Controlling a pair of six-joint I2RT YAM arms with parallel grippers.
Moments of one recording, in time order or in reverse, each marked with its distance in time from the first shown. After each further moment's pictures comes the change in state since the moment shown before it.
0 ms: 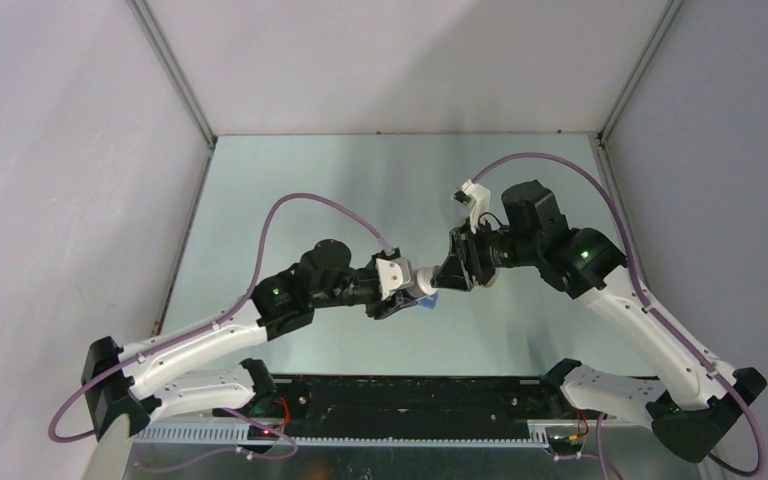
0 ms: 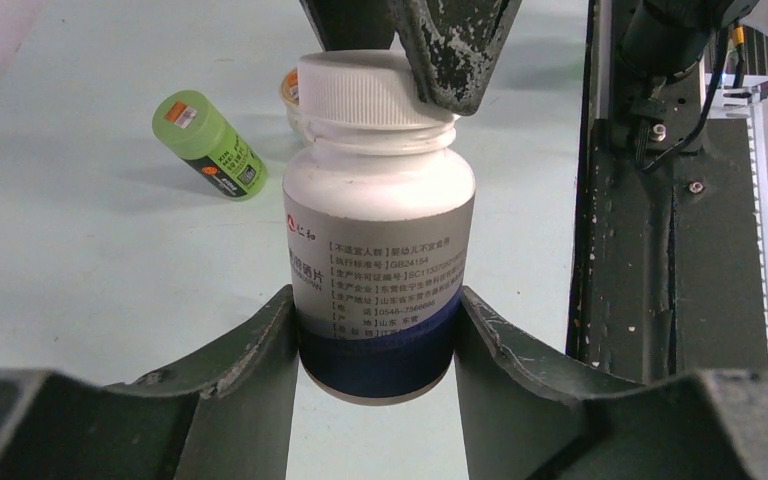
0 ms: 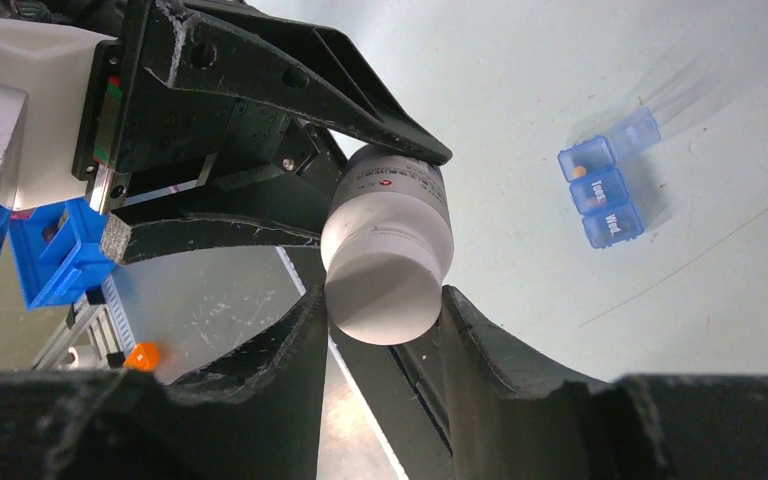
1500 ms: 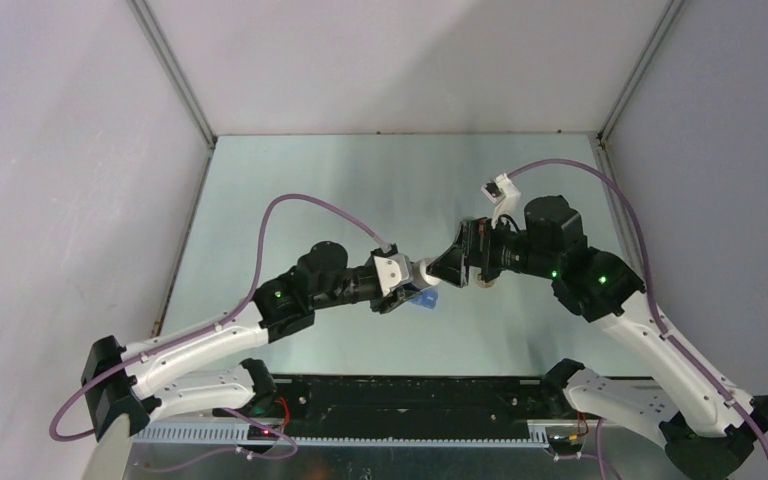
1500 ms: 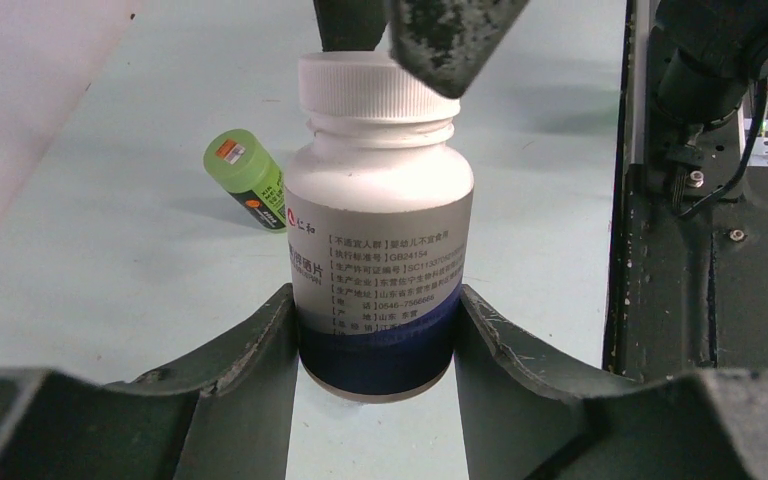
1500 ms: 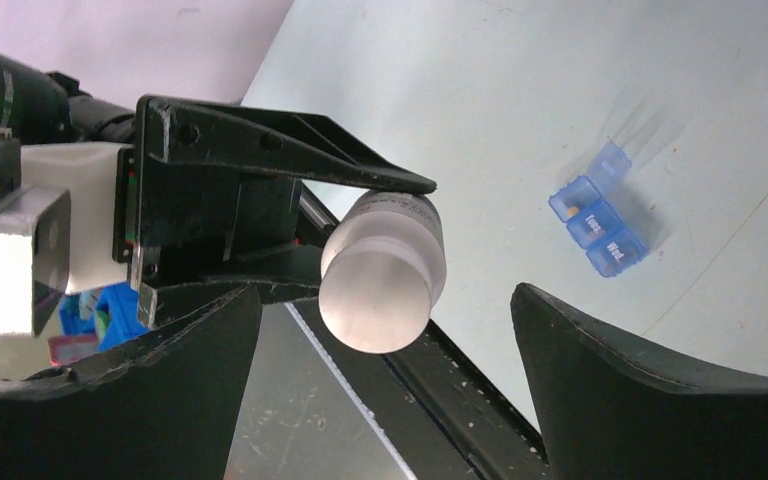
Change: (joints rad) left arm -0.005 -0.001 -0.036 0.123 -0.054 -0.006; right arm 0.000 -0.133 -0.121 0.188 0.172 0.303
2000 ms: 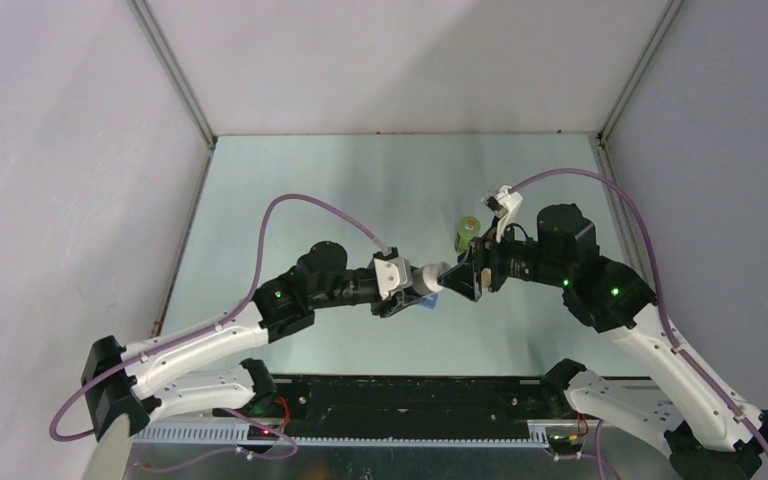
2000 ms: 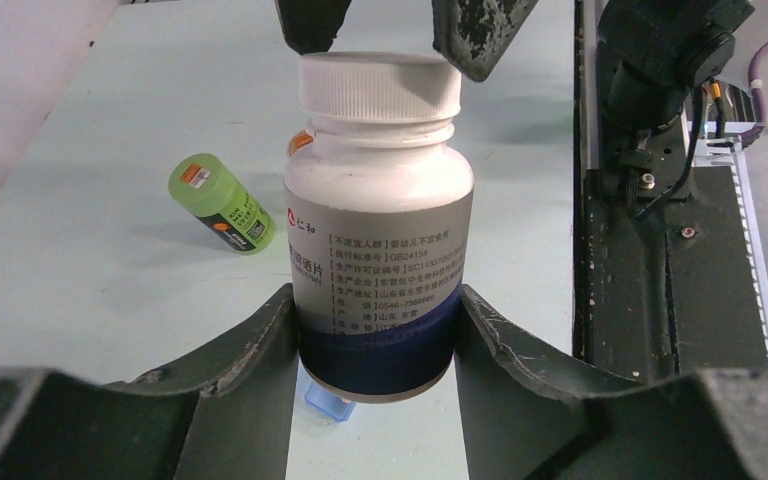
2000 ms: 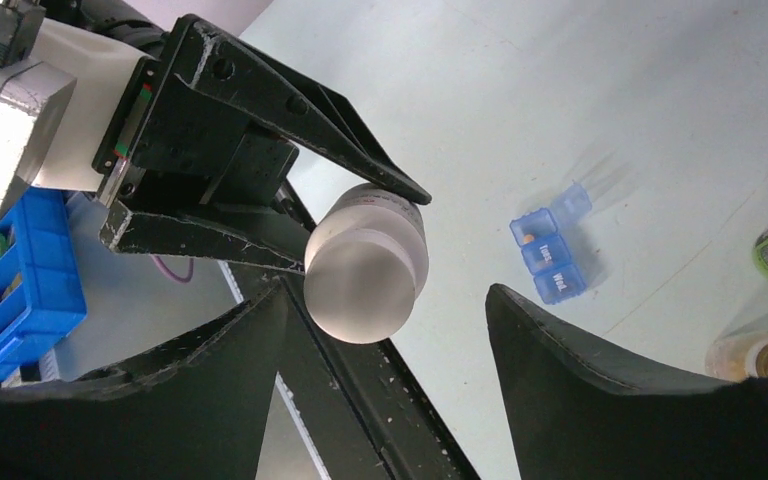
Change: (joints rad) left arm 0.000 0.000 0.000 0.017 0.078 -0.009; right arm 0.000 -0.078 -0.025 0.000 -0.052 -0.272
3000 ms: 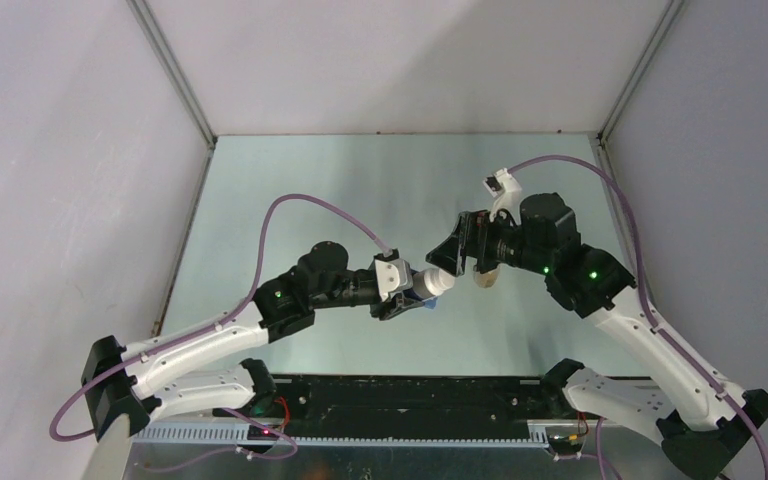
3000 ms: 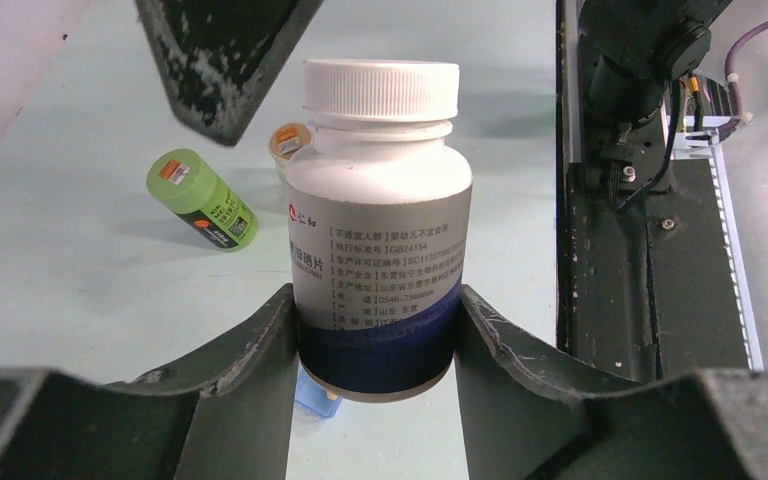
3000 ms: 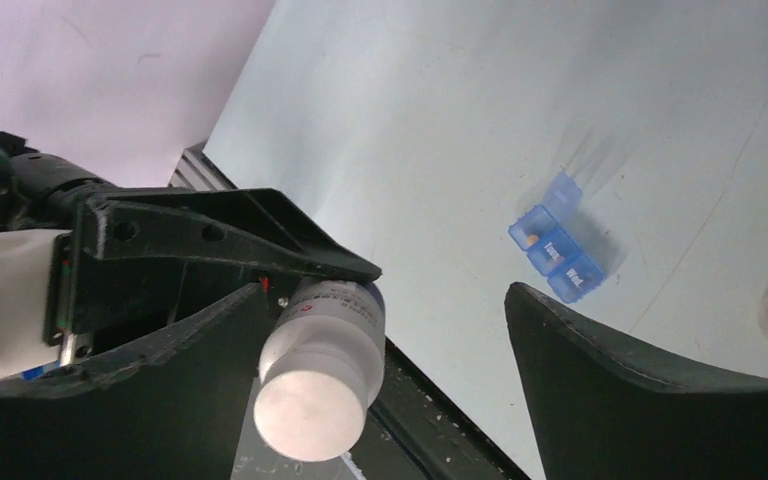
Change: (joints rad) left arm 0.000 0.001 0.000 -0.022 0.035 -0.007; right arm -0.014 0.106 -0.003 0.067 0.134 0.244
